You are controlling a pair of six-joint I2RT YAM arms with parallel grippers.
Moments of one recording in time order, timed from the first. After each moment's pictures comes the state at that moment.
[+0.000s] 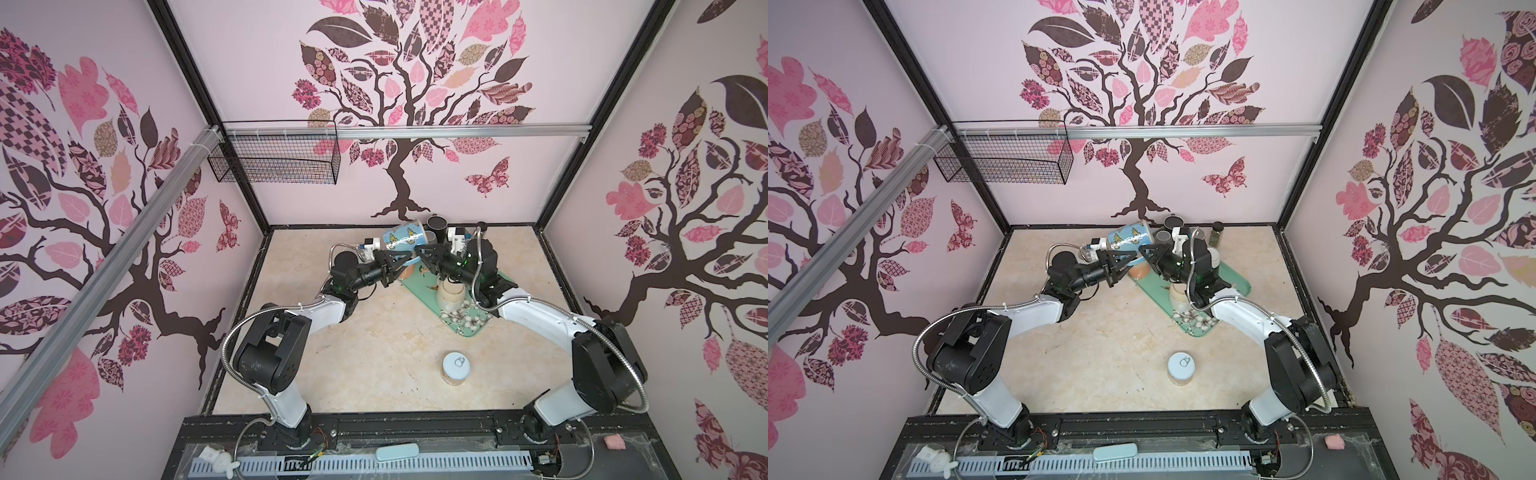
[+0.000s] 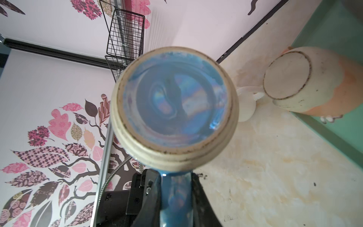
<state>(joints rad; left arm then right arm) -0.41 1.71 0.90 0.96 0.71 -1.67 0.50 1.54 1.01 0.43 -0.38 1.28</state>
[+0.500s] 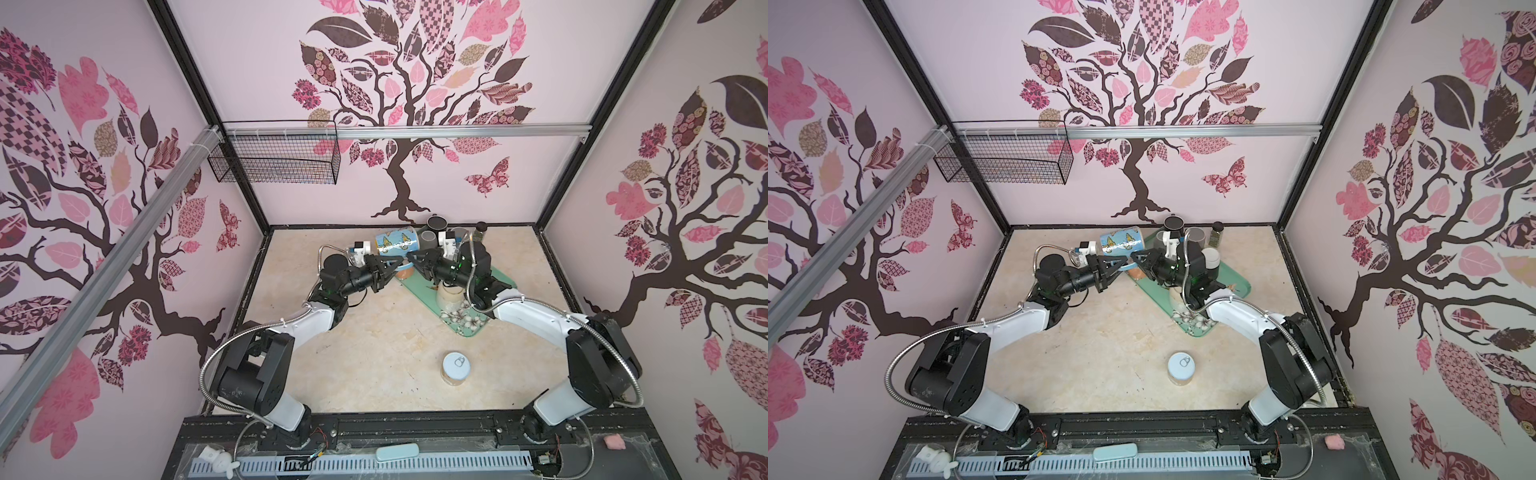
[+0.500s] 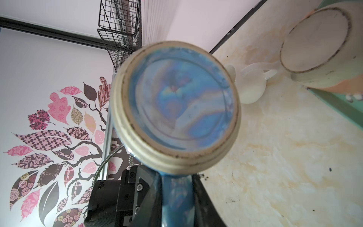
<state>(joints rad) -0.37 1.54 0.82 0.73 0.71 -1.54 0.52 1.57 1.01 0.44 -0.45 1.26</state>
